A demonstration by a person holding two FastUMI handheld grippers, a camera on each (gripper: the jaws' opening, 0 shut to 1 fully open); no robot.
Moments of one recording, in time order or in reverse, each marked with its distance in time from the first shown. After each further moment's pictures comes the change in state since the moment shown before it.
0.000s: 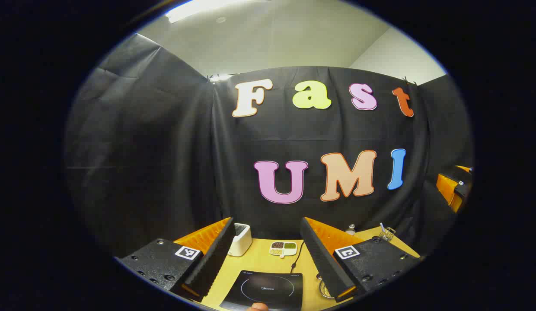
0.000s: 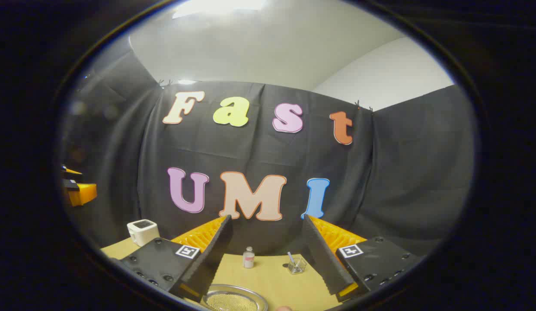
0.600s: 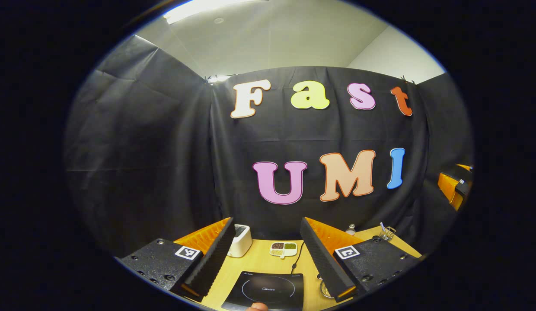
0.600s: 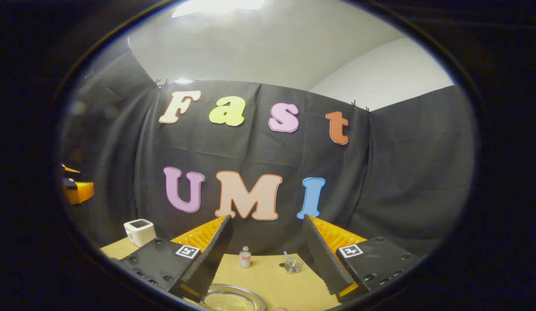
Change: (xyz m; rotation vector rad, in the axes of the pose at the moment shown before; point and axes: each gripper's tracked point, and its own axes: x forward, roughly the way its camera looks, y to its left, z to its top) left arm 0.001 -0.004 0.002 0.017 -0.006 -0.008; right arm 0.000 -0.009 -0.002 0.002 0.008 -0.022
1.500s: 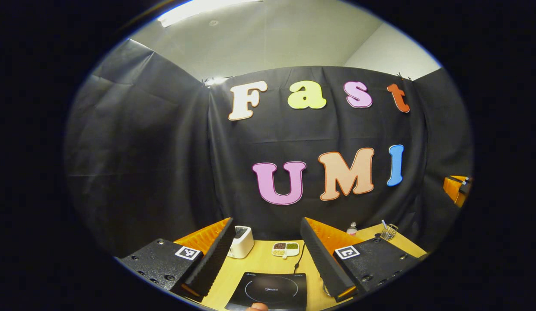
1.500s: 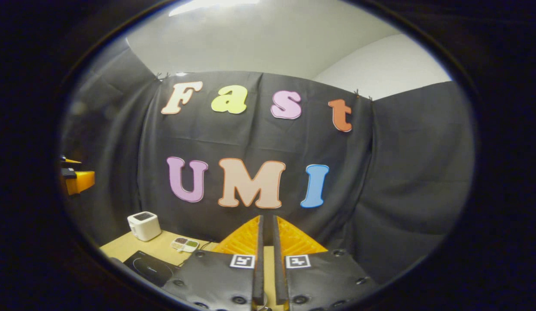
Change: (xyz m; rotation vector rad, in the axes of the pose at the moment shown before) left arm -0.003 -0.004 0.001 0.033 -0.009 0.000; right arm -0.004 -0.008 -0.036 0.008 0.080 0.004
